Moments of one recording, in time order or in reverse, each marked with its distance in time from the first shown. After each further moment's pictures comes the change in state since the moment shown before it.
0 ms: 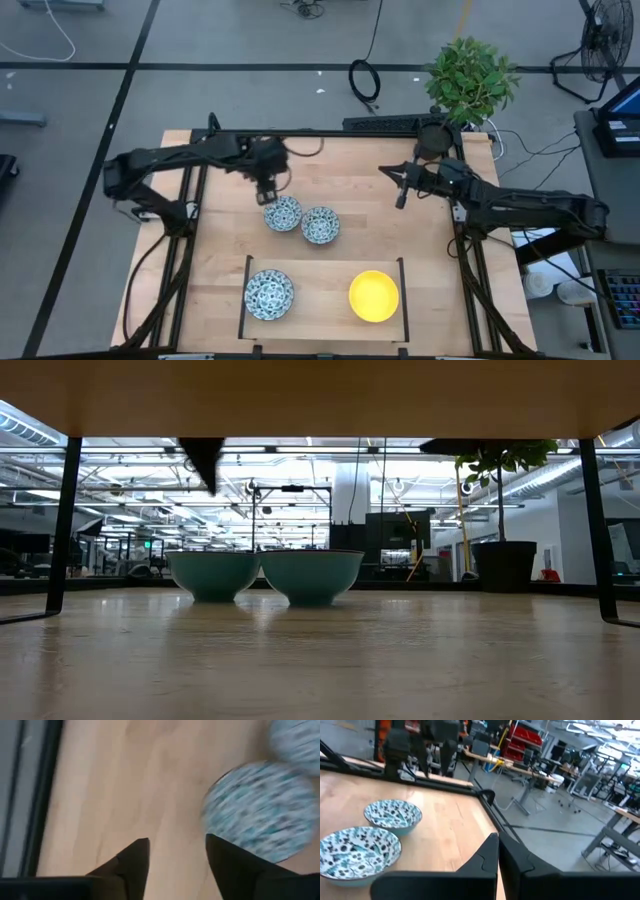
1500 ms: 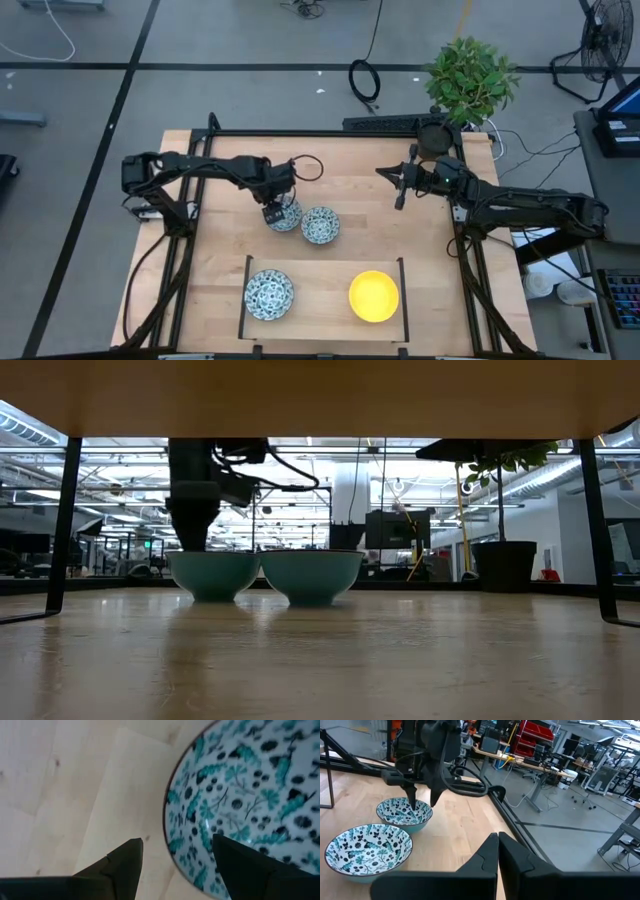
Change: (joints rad) left arm -0.041 0.158 -0.238 0.215 0.139 -0.191; right arm -0.032 0.048 0.000 0.021 -0.081 0.035
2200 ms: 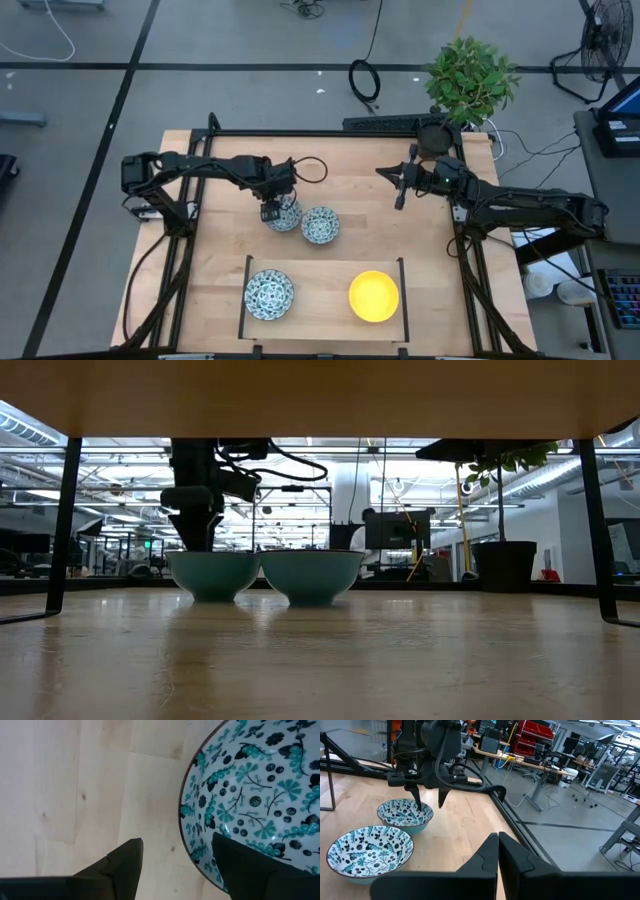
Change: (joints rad) left arm -0.001 -0.001 0.007 0.029 -0.084 0.229; right arm 0.000 0.000 0.000 0.000 0.000 0.017
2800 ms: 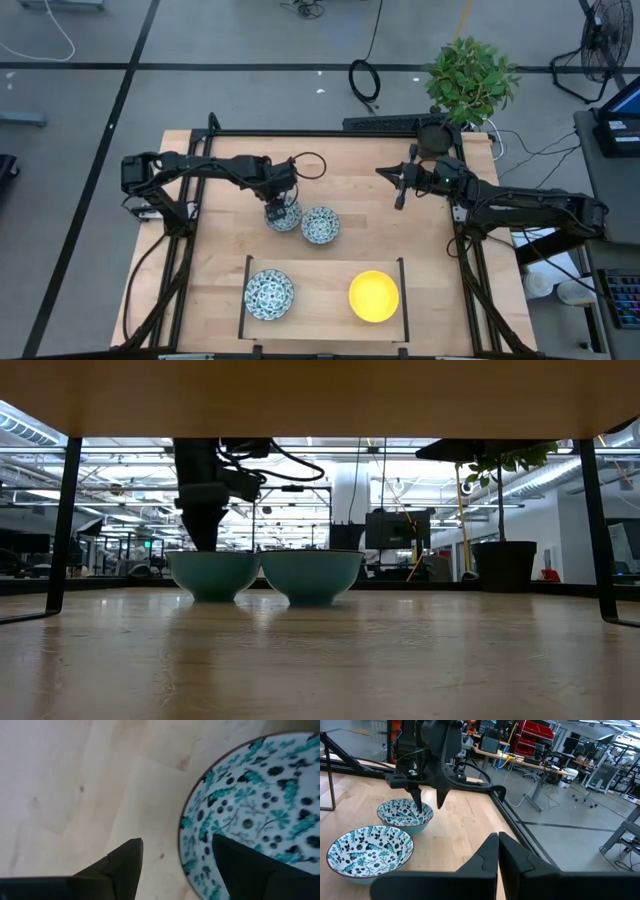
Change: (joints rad) left arm 0.001 0.000 0.000 0.031 0.015 -0.192; right arm 0.000 0.000 0.000 0.000 0.000 -0.001
